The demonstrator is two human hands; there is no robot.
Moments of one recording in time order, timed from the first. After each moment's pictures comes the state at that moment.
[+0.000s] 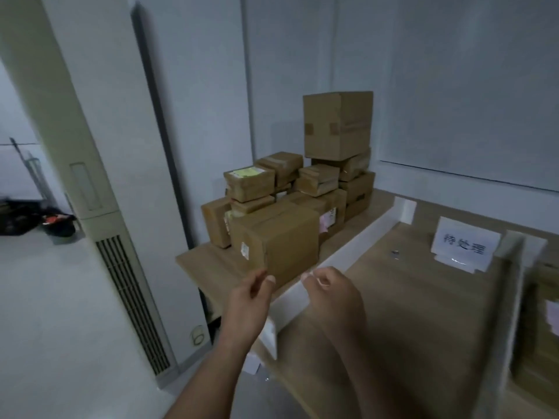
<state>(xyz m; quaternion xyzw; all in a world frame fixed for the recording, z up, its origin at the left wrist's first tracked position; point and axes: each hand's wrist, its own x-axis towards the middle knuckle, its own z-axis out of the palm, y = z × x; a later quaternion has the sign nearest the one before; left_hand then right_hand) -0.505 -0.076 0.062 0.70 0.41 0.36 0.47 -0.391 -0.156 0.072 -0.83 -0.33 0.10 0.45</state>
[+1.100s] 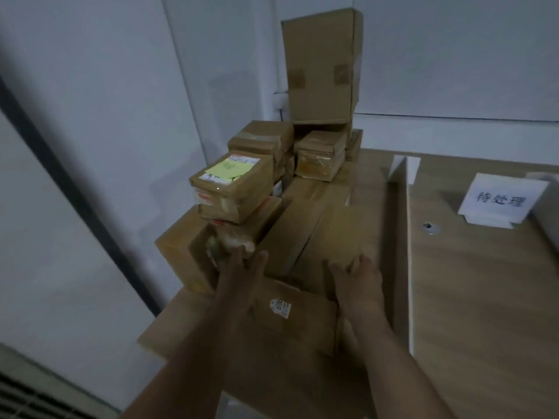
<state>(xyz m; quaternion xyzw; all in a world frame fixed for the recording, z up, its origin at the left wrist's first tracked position) -0.397 0.304 0.016 0.79 0.35 0.15 0.48 -0.325 0.143 0.014 -0.83 0.00 0.11 0.54</state>
